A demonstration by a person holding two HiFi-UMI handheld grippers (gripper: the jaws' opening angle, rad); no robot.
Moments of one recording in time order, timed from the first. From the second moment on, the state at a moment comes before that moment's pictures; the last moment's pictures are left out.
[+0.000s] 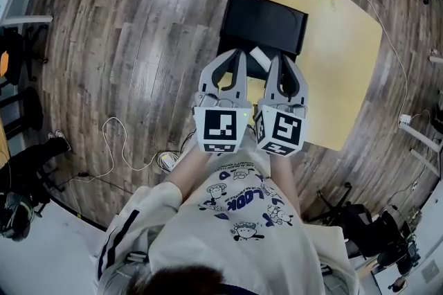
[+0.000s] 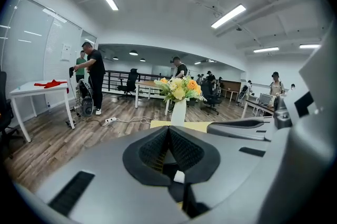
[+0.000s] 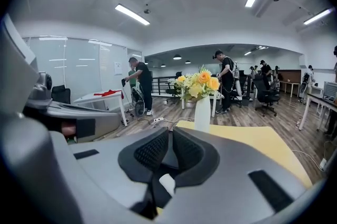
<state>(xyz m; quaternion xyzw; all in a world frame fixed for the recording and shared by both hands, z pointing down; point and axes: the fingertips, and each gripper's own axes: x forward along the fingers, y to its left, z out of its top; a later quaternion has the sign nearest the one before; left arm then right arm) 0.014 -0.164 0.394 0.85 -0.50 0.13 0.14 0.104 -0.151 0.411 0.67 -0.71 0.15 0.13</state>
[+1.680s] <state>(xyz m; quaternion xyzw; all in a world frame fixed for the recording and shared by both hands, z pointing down) 0.019 -0.160 0.500 0.82 -0.46 0.21 0.25 0.095 -0.140 0.539 0.54 -0.72 0.25 0.36</state>
